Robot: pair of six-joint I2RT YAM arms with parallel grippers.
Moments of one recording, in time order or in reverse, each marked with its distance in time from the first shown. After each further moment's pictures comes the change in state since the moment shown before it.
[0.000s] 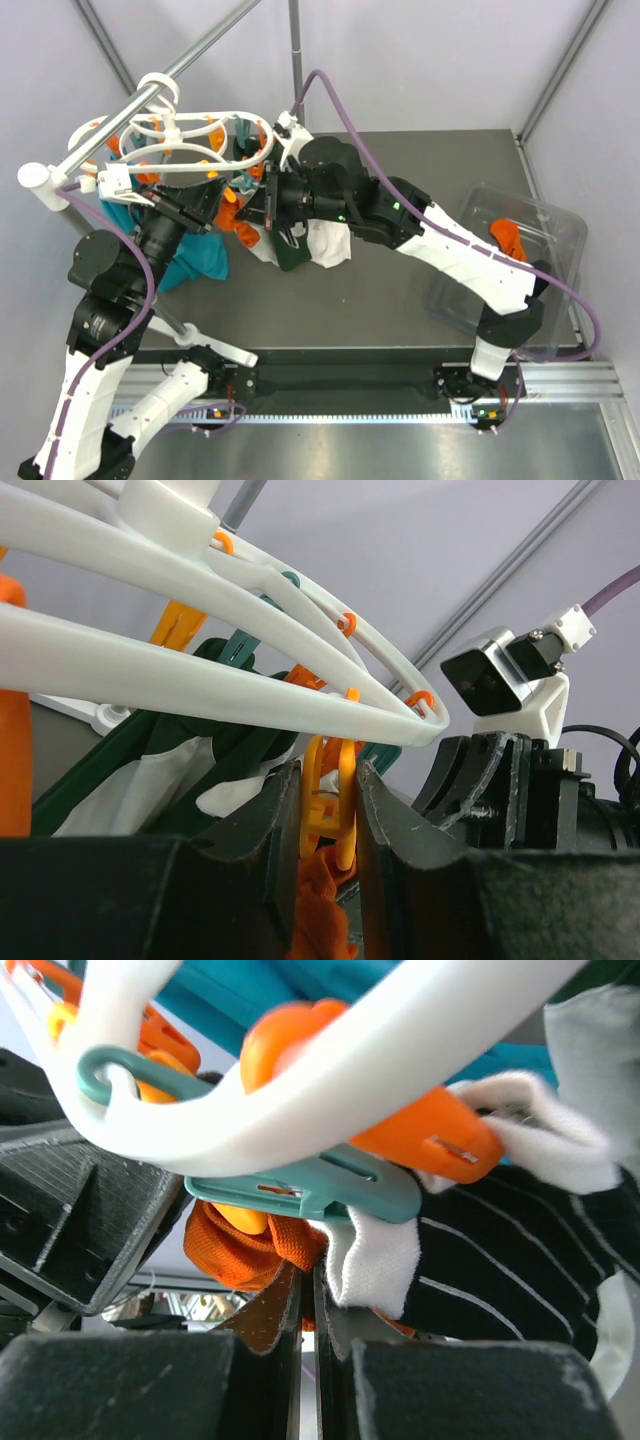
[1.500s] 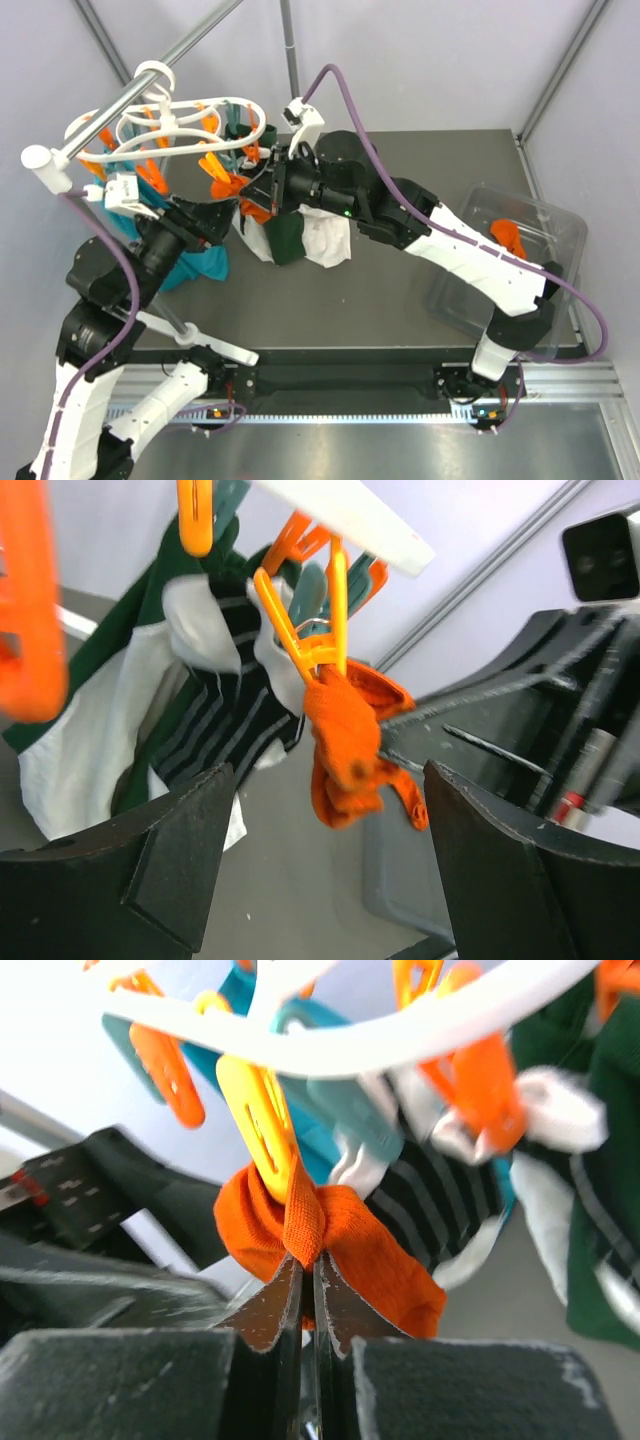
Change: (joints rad) left arm -0.008 -0.019 0.030 -0.206 0.011 -0.011; right arm -0.034 -0.062 -0.106 0.189 0.047 -0.173
